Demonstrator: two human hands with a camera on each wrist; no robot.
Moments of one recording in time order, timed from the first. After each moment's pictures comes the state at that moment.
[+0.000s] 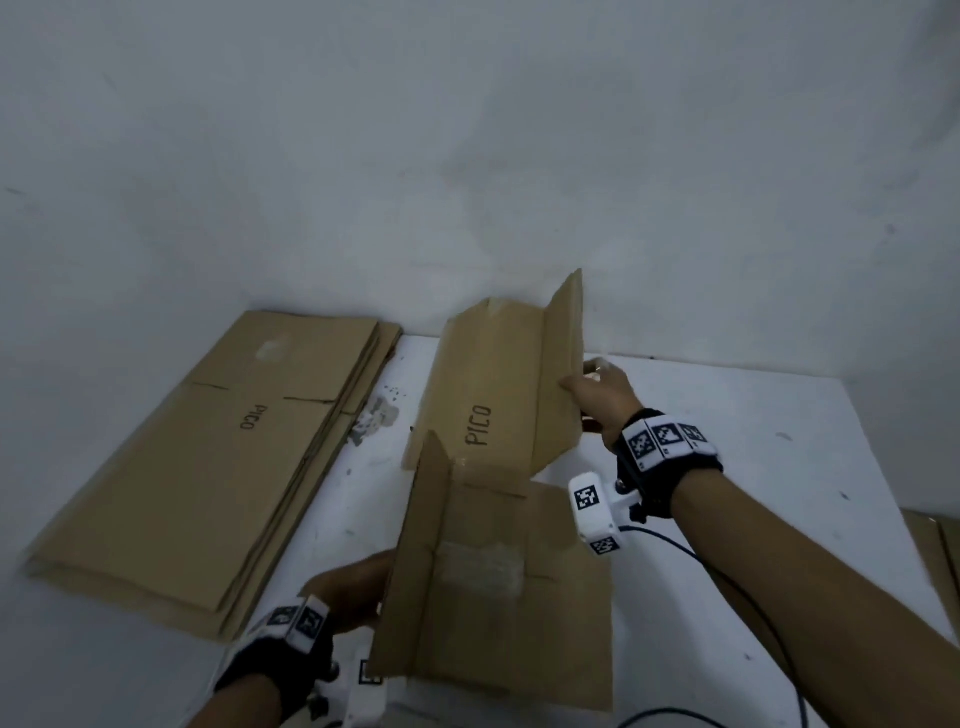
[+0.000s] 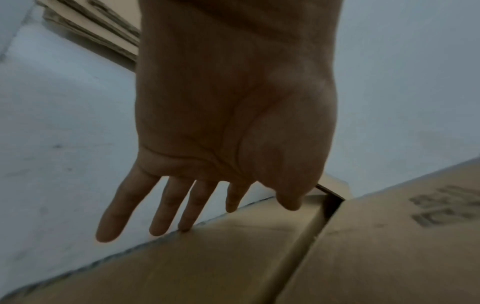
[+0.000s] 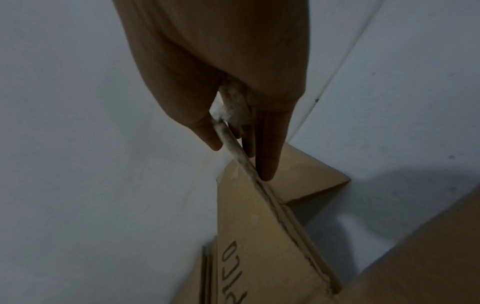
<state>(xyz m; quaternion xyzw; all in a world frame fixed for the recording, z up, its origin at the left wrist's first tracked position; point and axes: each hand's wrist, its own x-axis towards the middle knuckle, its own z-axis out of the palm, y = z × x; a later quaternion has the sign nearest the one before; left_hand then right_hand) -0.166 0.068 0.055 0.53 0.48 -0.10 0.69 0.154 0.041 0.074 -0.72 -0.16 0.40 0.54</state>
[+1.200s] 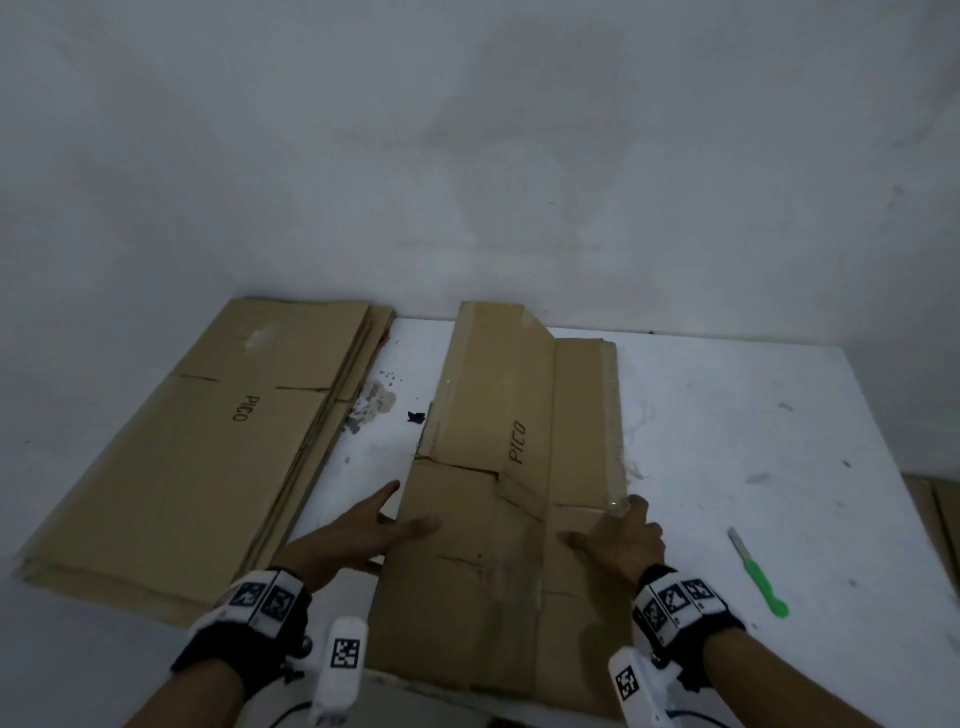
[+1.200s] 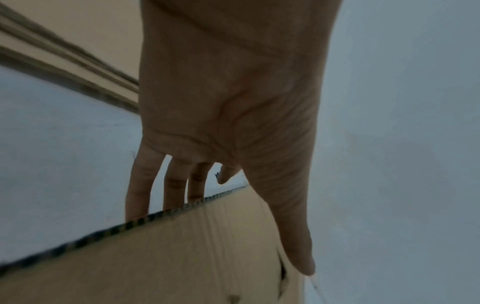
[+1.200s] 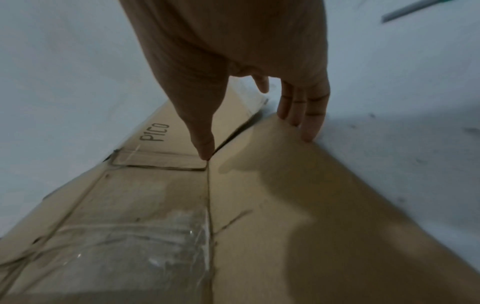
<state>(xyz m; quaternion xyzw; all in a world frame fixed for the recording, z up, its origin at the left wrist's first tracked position) -0.168 0.120 0.030 0.63 0.51 -0.11 0.57 0.092 -0.068 -0.069 -0.88 -0.12 0.38 0.24</state>
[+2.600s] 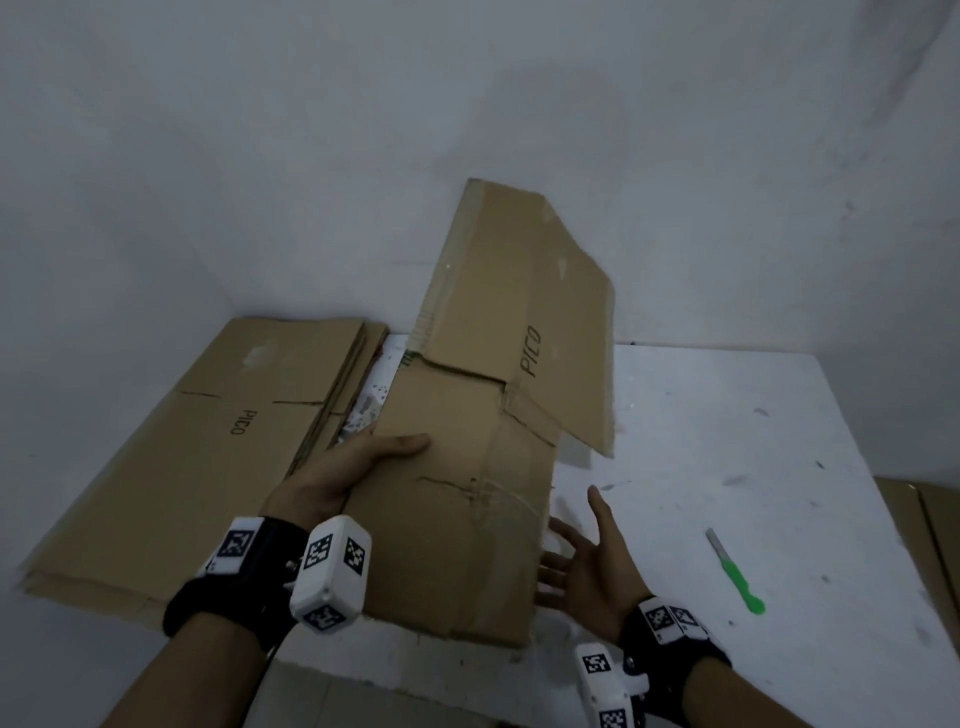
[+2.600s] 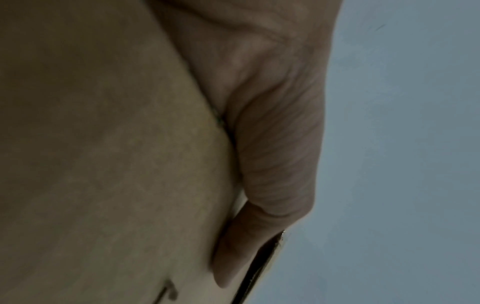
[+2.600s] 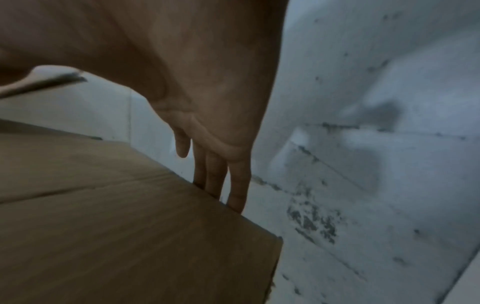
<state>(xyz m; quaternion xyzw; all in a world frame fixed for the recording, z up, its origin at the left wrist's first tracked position) -0.125 0.104 0.129 0.47 0.46 0.04 0.75 0.061 -0.098 -0.039 -0.42 0.10 0.67 0.60</state>
